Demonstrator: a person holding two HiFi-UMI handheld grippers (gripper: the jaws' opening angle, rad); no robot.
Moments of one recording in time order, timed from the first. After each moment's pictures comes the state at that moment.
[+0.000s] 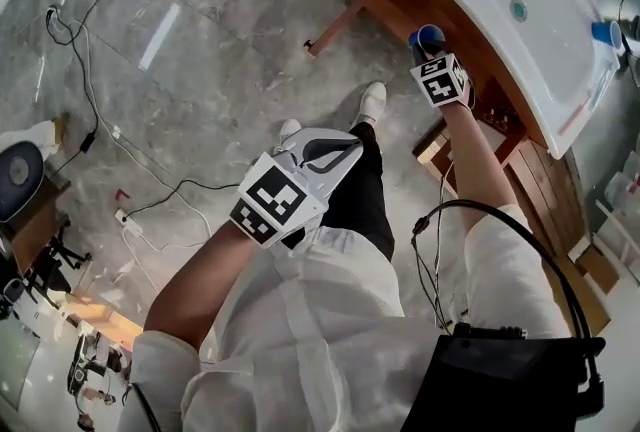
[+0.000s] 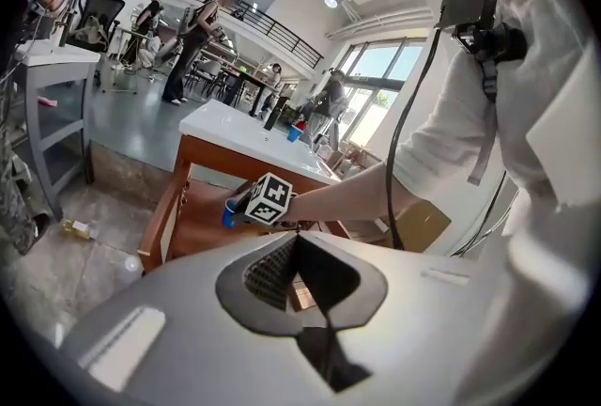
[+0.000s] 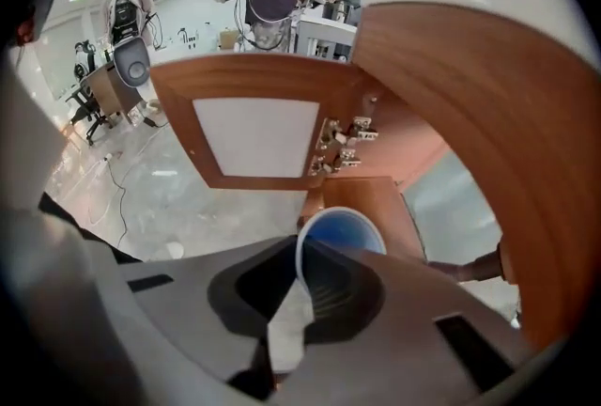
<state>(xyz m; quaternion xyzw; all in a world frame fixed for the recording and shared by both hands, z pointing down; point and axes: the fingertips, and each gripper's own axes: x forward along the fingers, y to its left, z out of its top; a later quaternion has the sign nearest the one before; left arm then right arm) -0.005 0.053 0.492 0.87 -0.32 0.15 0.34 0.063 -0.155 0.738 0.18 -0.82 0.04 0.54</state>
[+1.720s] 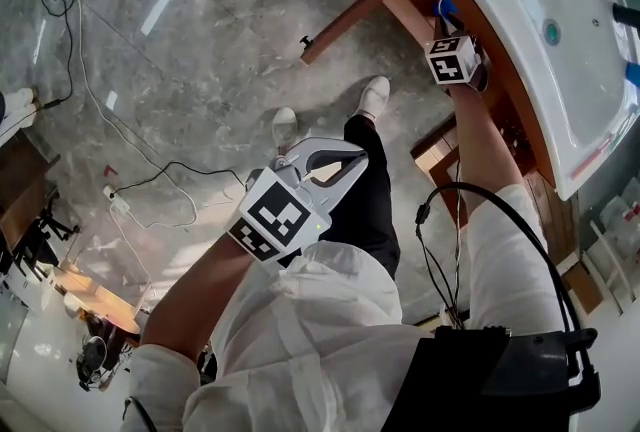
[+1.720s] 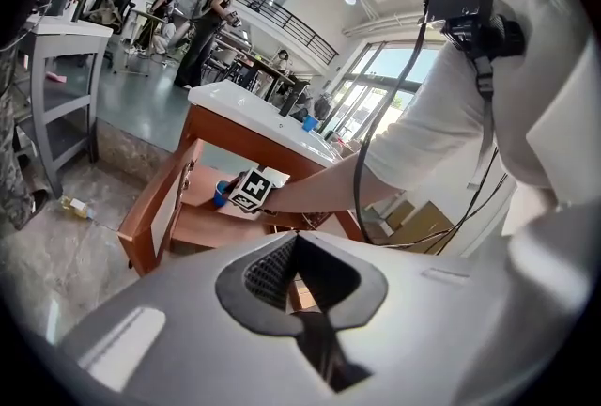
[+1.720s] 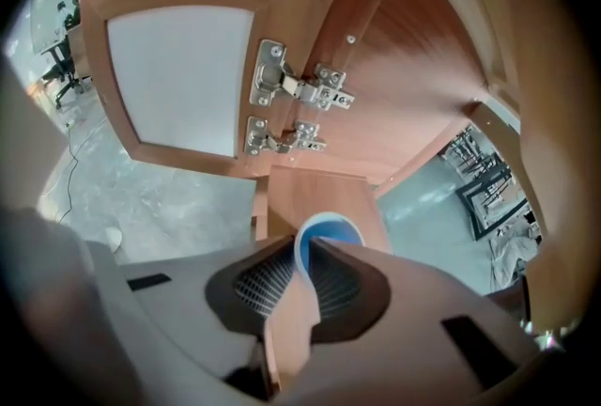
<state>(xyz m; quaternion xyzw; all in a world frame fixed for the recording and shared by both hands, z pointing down) 0.007 0.031 0.546 0.85 -0.33 0.15 0.38 0.063 -0.253 0.812 0.24 -0.80 -0.05 0.54</state>
